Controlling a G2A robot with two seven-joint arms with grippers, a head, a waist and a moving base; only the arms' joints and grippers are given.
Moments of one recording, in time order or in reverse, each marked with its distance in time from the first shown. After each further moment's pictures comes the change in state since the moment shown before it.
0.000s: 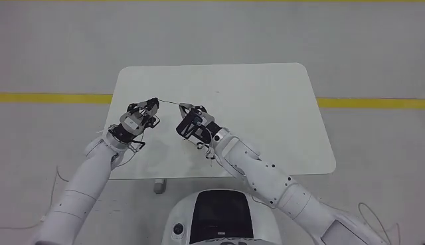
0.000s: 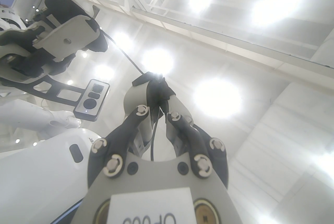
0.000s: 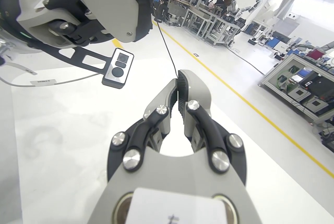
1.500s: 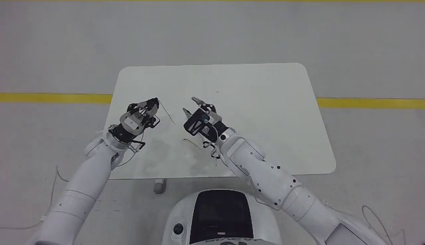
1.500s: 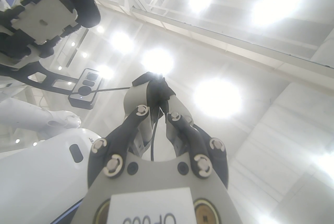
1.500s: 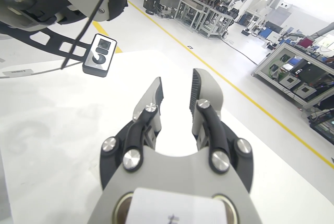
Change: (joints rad) left arm 0.000 0.000 0.000 0.000 0.000 0.000 0.000; right arm -0.033 0.024 0.038 -0.026 0.000 0.025 0.036
